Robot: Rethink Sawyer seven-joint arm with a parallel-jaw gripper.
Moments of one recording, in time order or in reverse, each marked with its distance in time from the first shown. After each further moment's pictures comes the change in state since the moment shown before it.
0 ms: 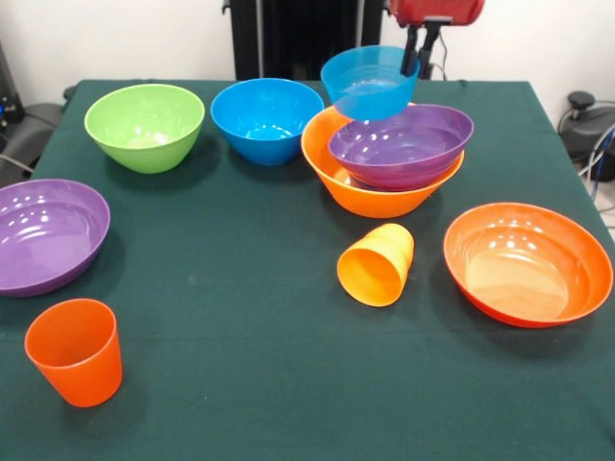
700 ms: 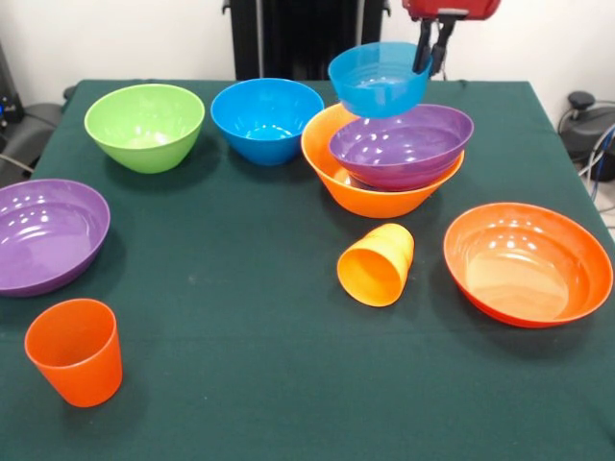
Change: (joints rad) arm 0.009 -0.021 0.000 -0.055 0.041 0.046 0.000
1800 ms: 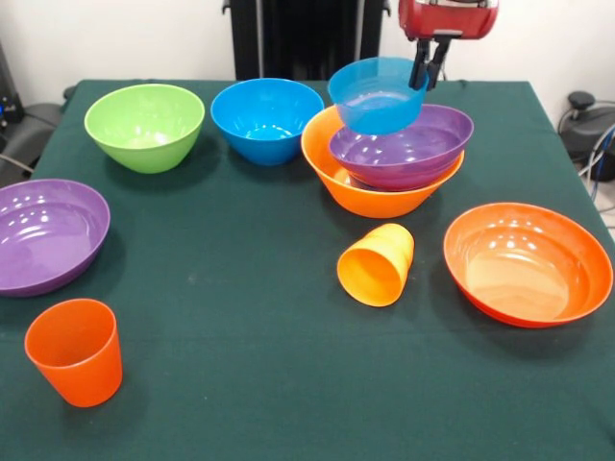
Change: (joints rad) arm 0.002 0.069 -0.003 -0.020 0.000 0.000 0.000
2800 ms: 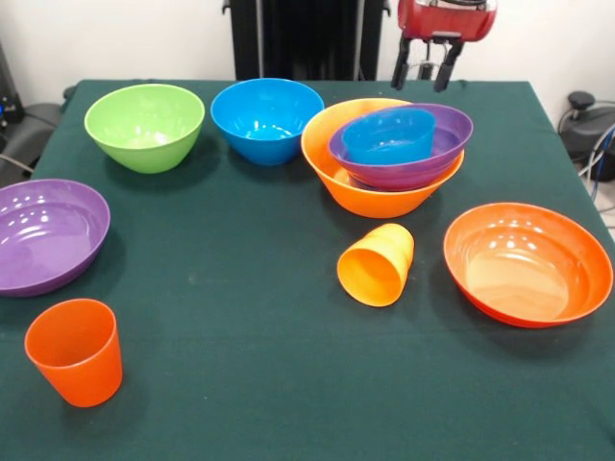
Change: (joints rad) arm 0.037 0.014 -0.039 -0.012 0.000 0.000 0.000
